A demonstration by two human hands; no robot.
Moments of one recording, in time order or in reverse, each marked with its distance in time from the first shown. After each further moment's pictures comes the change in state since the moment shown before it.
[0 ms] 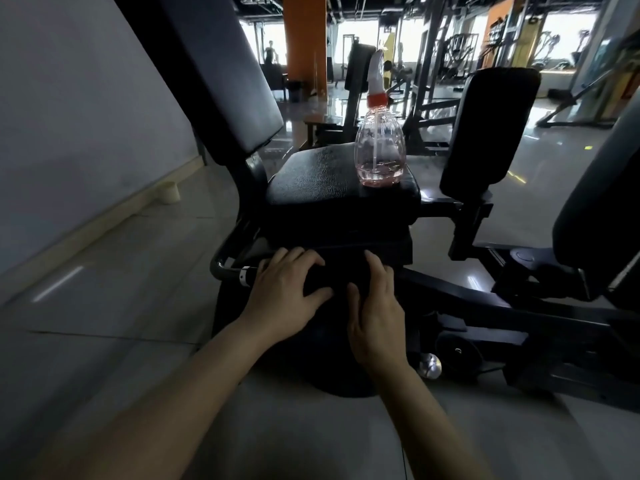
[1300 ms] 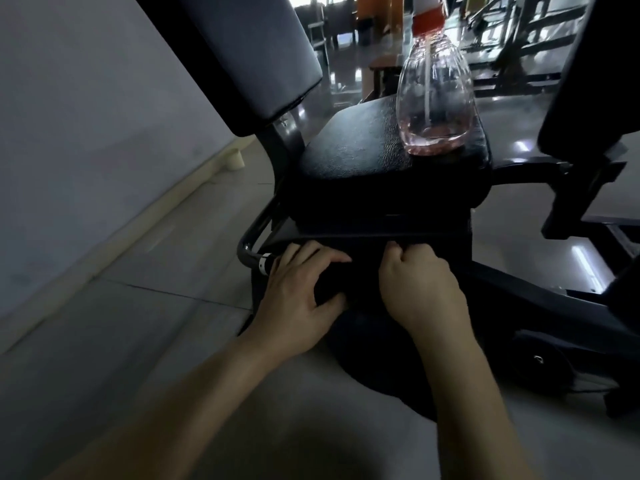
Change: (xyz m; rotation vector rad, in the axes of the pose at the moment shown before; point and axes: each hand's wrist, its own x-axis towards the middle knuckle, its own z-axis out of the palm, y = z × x) left_hand -0.007 0.008 0.006 -0.079 0.016 -0.105; right_hand 0.078 -0.009 -0.022 0.011 -0.425 0.533
